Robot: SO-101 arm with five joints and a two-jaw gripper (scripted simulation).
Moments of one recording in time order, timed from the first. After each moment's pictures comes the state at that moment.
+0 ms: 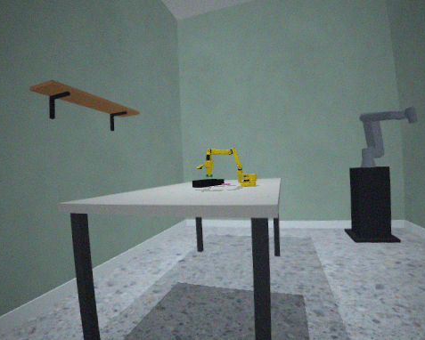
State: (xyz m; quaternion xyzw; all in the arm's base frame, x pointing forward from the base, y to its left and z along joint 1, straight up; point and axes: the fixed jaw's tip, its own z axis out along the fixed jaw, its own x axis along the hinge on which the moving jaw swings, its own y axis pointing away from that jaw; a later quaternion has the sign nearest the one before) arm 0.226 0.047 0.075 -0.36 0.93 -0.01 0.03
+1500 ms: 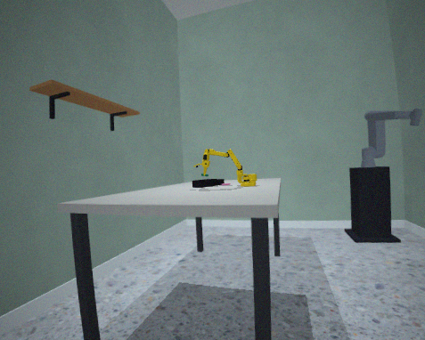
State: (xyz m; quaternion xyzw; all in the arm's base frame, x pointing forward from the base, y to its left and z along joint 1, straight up) arm 0.267 0.020 0.080 -0.15 0.98 -0.01 0.09
